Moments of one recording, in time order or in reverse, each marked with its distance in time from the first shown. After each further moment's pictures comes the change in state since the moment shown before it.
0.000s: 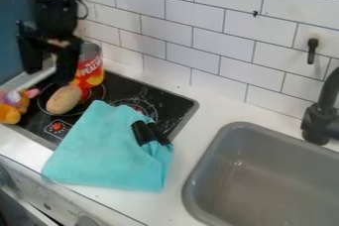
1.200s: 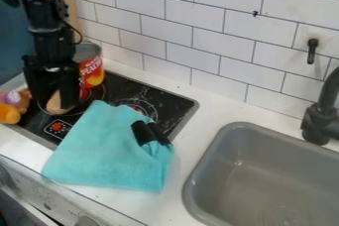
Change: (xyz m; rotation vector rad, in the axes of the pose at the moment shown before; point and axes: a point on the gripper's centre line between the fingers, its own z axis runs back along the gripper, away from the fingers) arm 0.018 -0.001 -0.046 -0.169 -0.046 -0.037
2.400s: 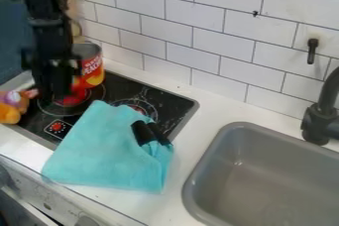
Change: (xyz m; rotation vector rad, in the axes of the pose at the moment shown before) arm 0.006 -0.001 0.014 0.027 -0.029 0.114
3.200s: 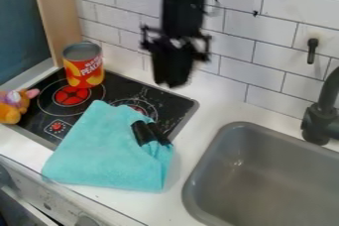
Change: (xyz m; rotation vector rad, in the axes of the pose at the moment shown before) arm -0.027 -0.190 0.048 -0.043 0.060 -0.410
